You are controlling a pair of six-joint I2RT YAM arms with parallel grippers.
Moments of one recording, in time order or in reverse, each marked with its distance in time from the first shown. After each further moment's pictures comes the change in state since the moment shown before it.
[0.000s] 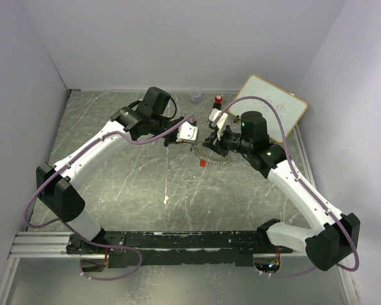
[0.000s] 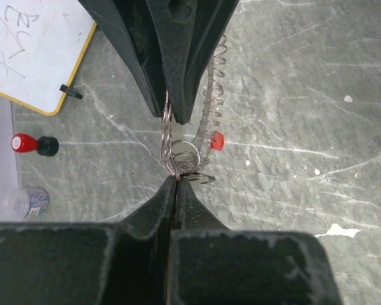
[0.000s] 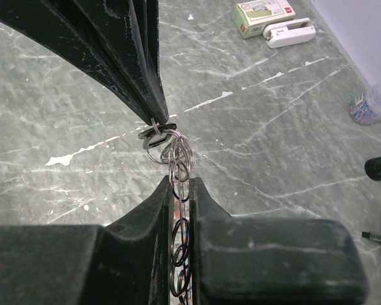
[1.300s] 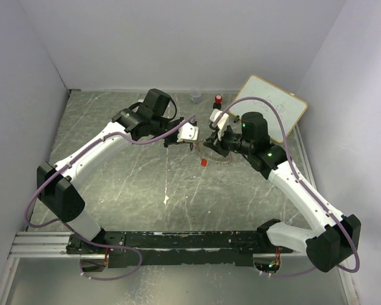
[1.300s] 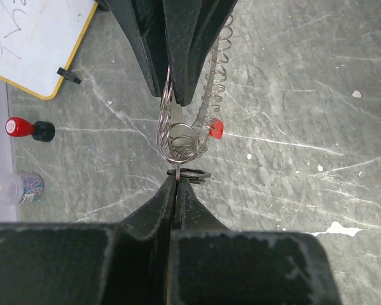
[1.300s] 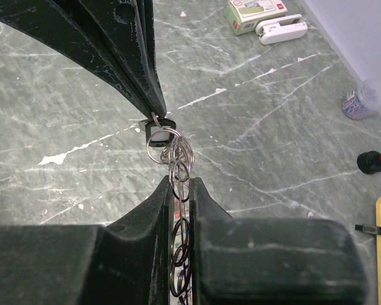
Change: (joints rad) left arm 0.000 -0.002 -0.027 0.024 -0.046 -0.030; right arm 0.000 -0.016 -0.008 -0.001 0.026 -0.006
